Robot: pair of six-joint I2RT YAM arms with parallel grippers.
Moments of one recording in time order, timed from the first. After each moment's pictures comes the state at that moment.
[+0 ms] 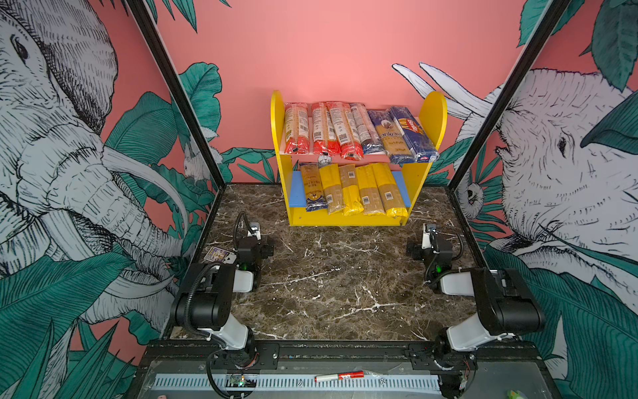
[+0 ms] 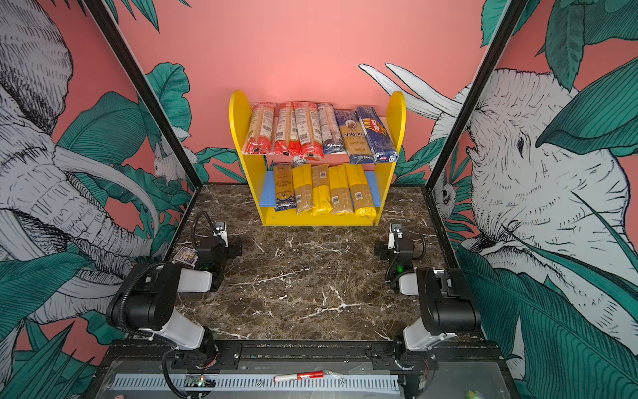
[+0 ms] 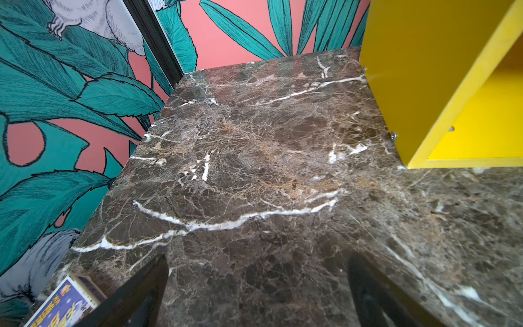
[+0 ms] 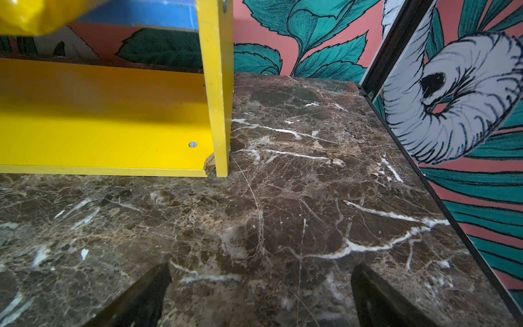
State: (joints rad) left arm -0.07 1.57 0.39 0.79 -0.21 0.12; right arm 0.02 1.55 0.38 0.78 0.08 -0.08
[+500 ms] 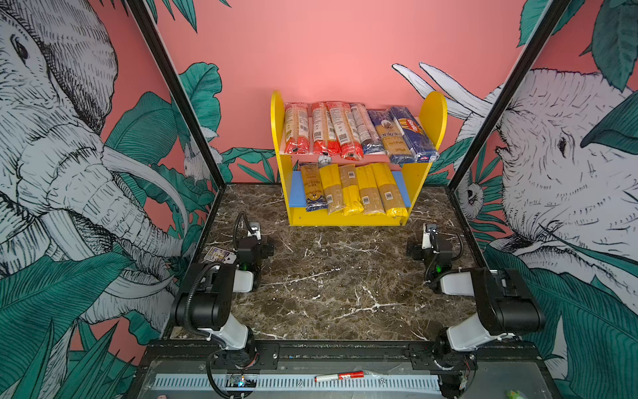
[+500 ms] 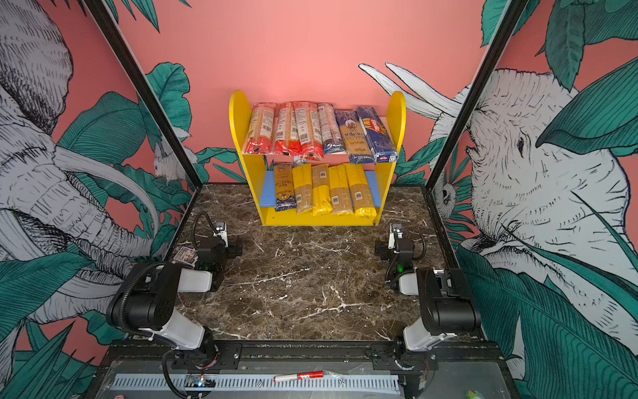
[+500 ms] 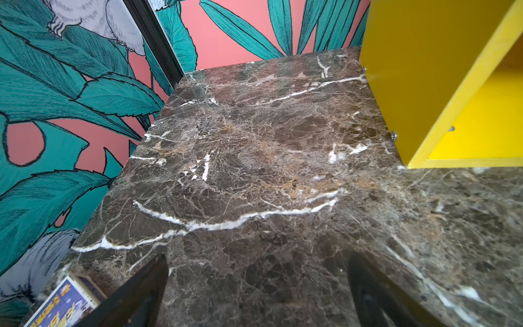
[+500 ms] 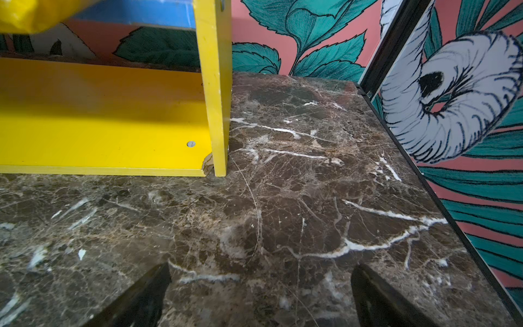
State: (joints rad) left arm -0.07 1.57 0.39 0.79 -0.21 0.12; right arm 0.02 1.55 0.38 0.78 0.08 -0.08
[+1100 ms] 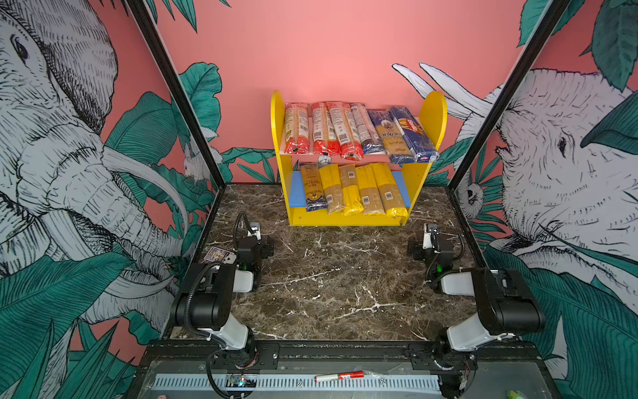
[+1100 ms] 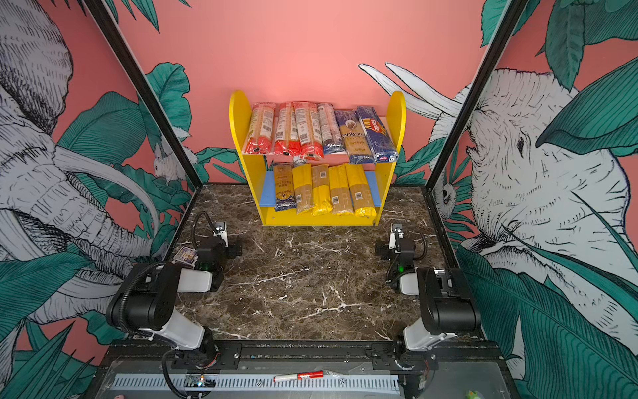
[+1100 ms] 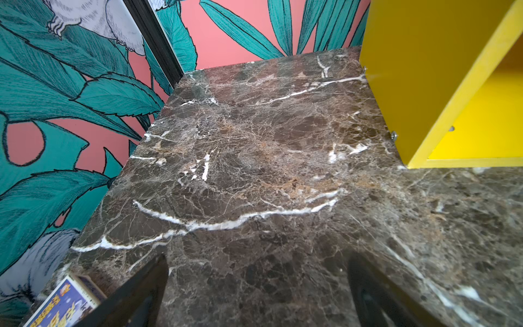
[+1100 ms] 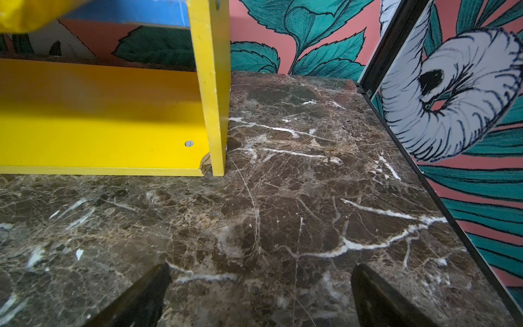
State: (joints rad) left arm -0.07 1.57 0.39 0.79 -0.21 0.12; right arm 0.01 1.55 0.38 0.78 0.06 -0.08
